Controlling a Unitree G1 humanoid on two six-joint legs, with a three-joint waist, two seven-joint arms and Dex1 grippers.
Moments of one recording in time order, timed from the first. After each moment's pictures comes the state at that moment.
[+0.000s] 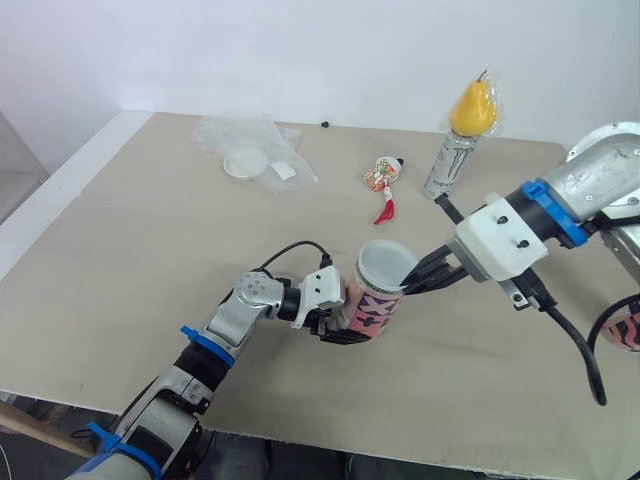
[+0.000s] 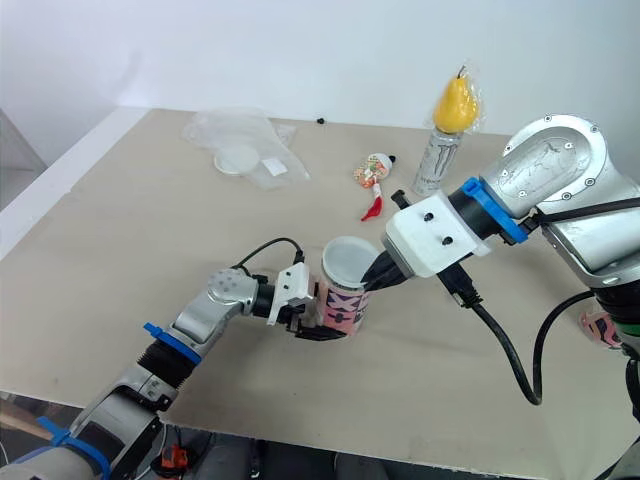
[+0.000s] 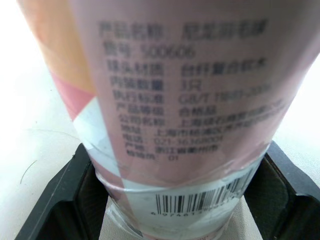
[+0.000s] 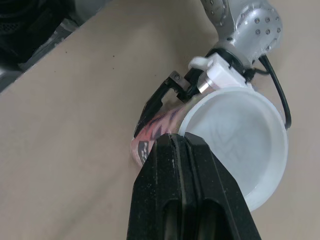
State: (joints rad) left arm -0.62 0.22 -0.42 0.36 -0.12 0.04 -1.16; right arm -1.04 -1.20 0.47 -0.22 0.49 0.11 1.57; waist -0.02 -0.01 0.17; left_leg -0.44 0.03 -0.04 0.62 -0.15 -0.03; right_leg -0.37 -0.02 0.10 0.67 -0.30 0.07
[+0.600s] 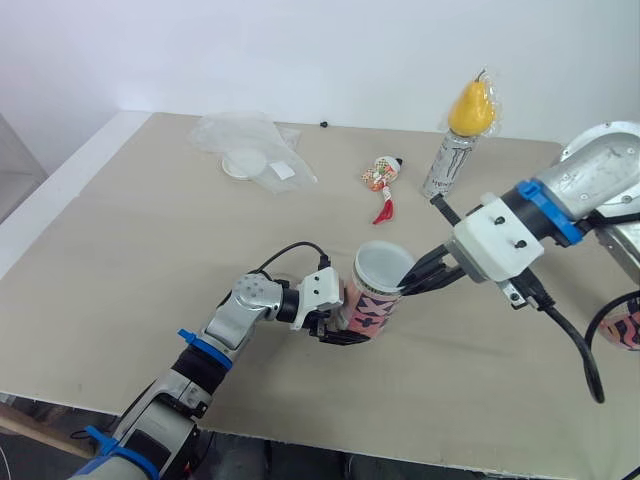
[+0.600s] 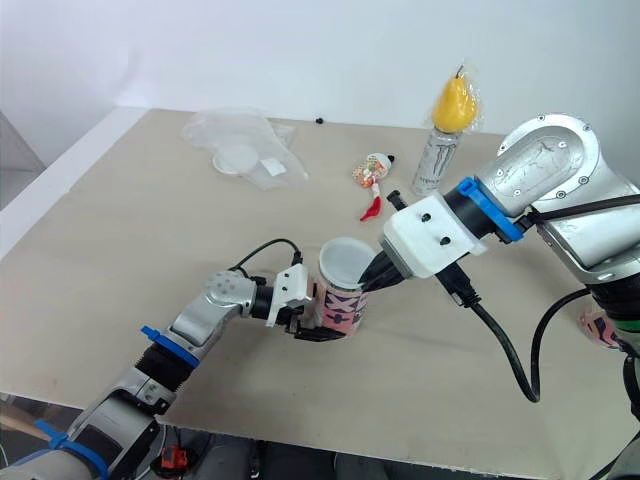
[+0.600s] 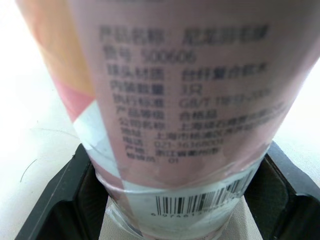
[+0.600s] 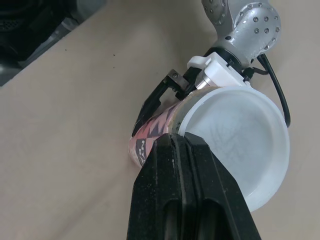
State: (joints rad) left arm -0.61 0.23 -0.42 0.34 -0.12 0.05 -1.14; right arm -1.05 -1.20 0.51 -0.22 0.51 0.09 1.57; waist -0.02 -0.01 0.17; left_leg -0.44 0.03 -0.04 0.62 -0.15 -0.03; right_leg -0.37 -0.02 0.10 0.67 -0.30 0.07
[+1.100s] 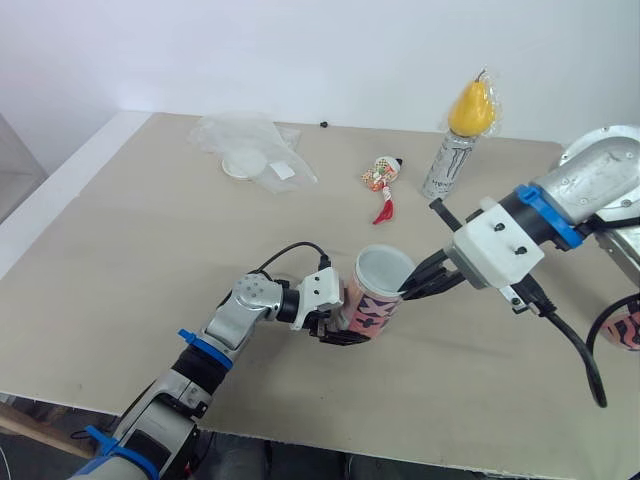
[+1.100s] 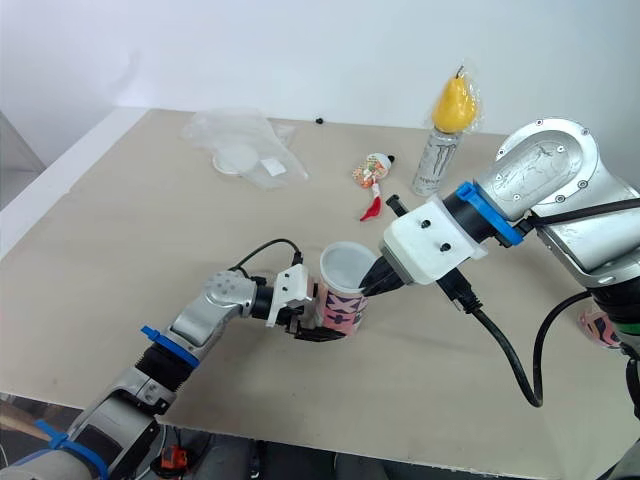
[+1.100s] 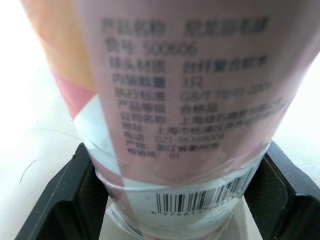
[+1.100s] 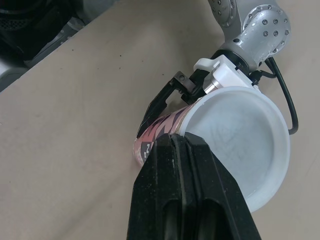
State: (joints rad) left arm -0.61 0.23 -0.42 0.34 -0.12 0.05 -1.14; right arm -1.05 -1.21 0.52 -0.22 0.51 0.08 1.57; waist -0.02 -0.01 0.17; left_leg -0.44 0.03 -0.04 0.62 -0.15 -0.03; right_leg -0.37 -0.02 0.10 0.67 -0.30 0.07
